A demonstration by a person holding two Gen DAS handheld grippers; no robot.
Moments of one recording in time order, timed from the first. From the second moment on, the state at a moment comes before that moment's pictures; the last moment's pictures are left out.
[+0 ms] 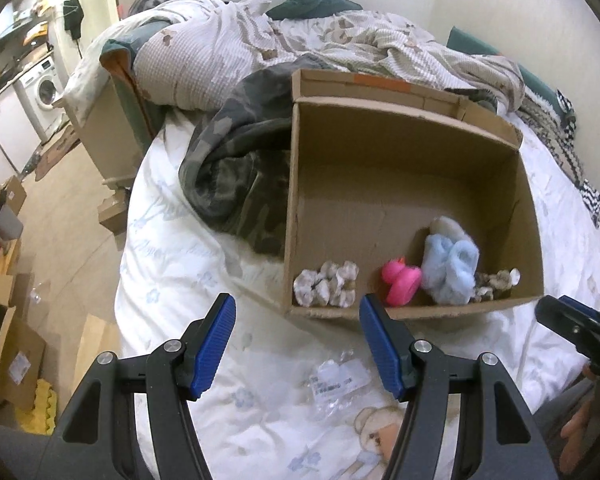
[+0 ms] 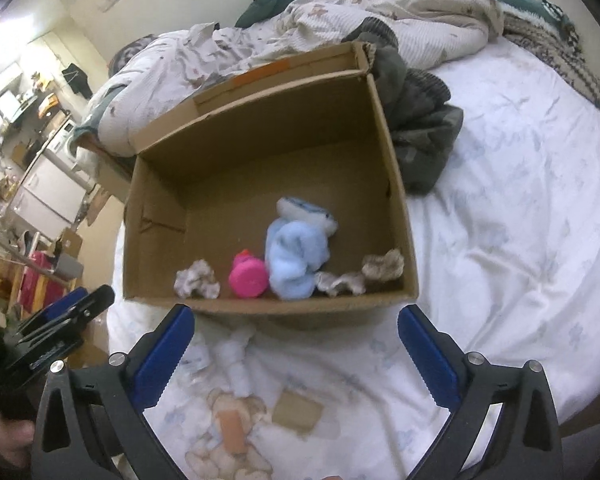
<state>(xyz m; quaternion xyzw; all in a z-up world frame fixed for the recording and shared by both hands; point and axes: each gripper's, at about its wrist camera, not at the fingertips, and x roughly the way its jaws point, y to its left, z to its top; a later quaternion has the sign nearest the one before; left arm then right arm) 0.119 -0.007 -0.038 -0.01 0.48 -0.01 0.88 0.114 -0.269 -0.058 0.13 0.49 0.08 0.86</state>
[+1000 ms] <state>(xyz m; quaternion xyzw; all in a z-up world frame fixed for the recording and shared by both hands) 0.110 0.051 -0.080 -0.07 0.55 0.06 0.83 0.113 -0.222 -0.171 0.09 0.70 0.14 0.70</state>
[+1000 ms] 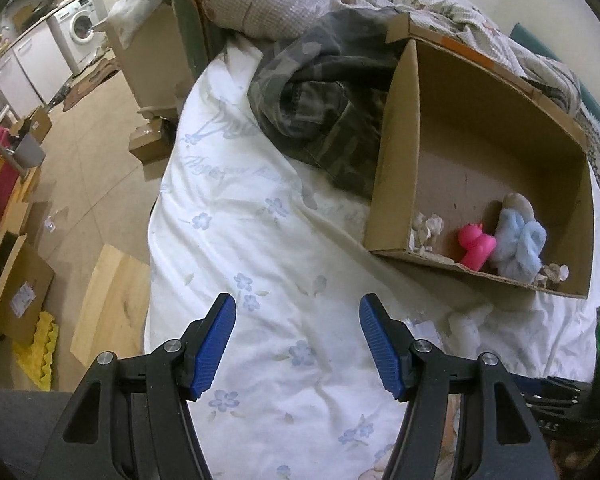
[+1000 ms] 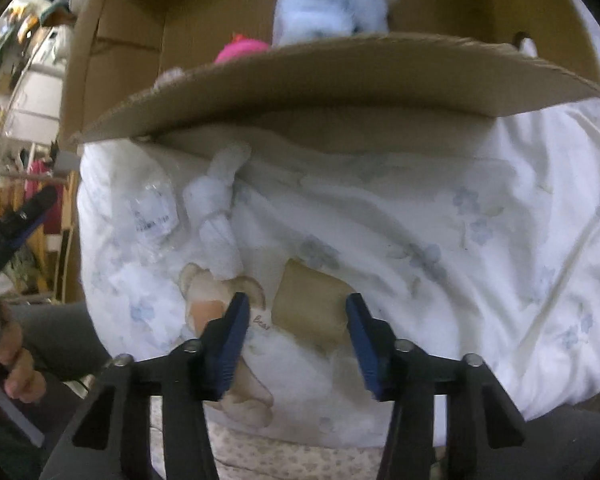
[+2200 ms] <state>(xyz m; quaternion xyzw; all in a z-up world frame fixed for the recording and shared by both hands) 0.140 -0.028 -0.163 -0.08 0.66 -0.04 0.74 0.111 -0.240 -0.120 0.12 0.62 0.16 0.76</state>
